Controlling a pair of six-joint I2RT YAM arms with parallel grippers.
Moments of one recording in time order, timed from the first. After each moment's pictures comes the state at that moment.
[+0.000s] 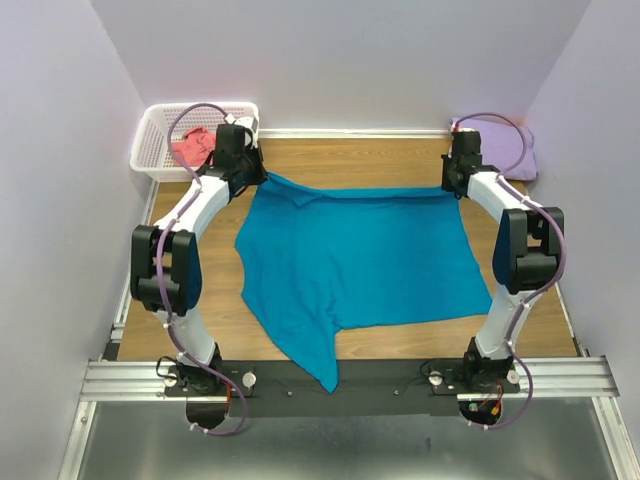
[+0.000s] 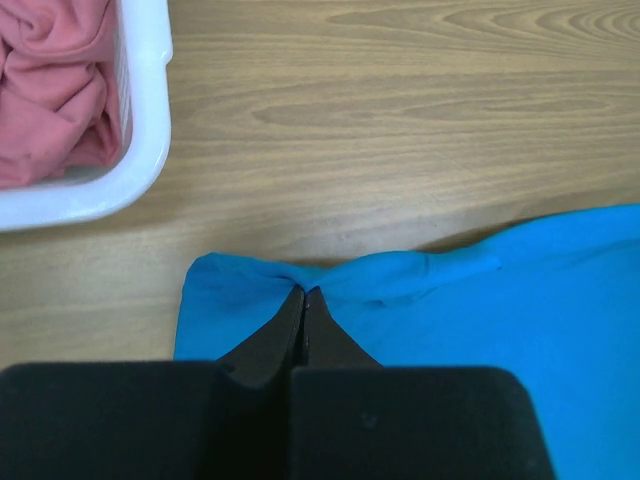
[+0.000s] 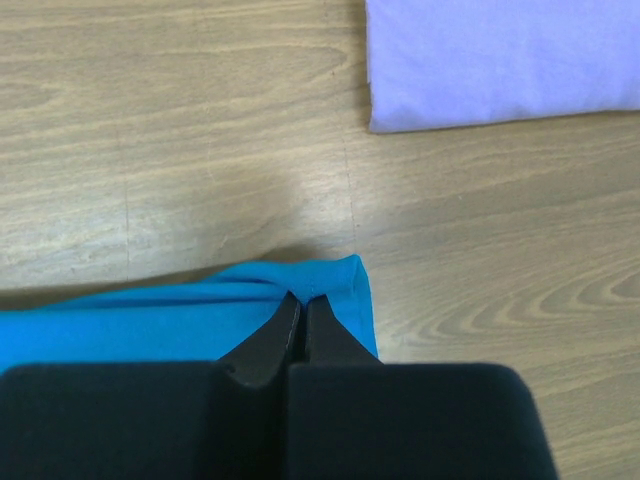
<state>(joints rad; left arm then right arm) -0.16 1.82 1.41 -0.21 0.14 -0.26 0.06 1.94 1.42 -0.24 0.24 0.02</state>
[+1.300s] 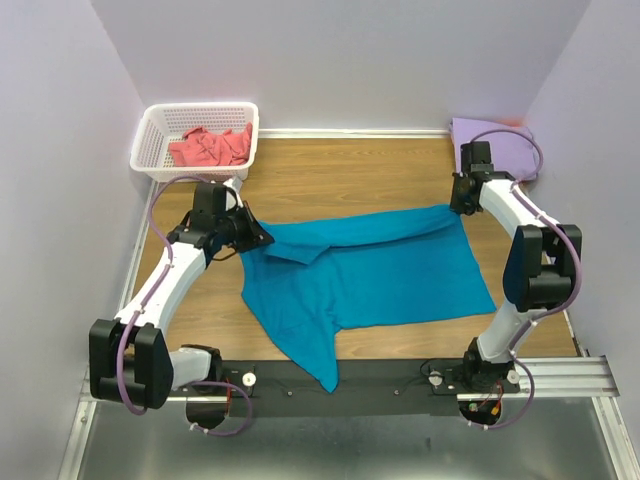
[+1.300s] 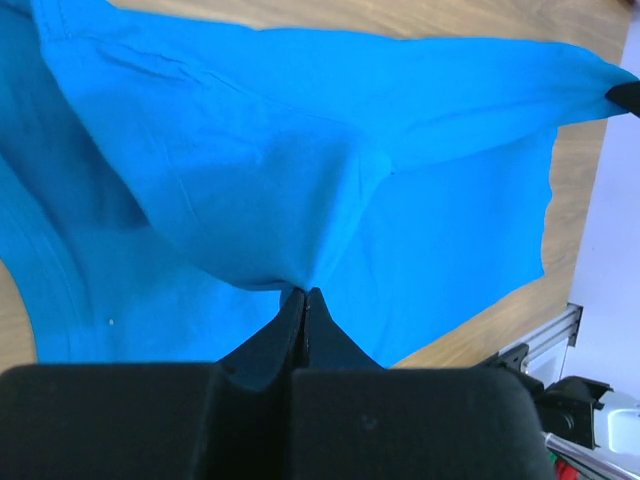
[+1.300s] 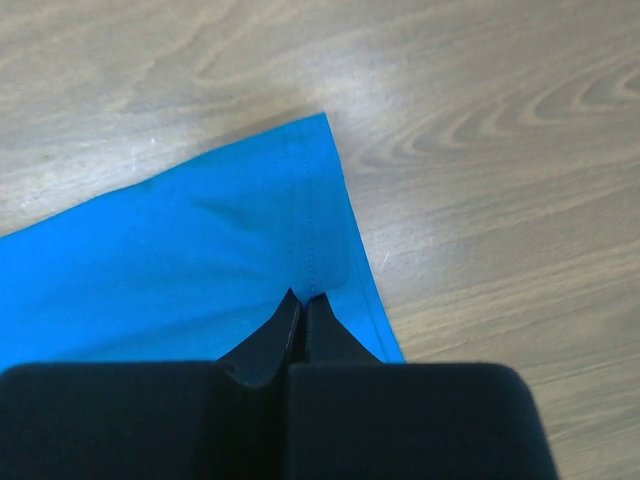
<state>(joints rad) -0.16 1.23 0.89 -0.43 0.42 -0.60 0.02 1.78 1.32 -0.53 0.21 0.16</state>
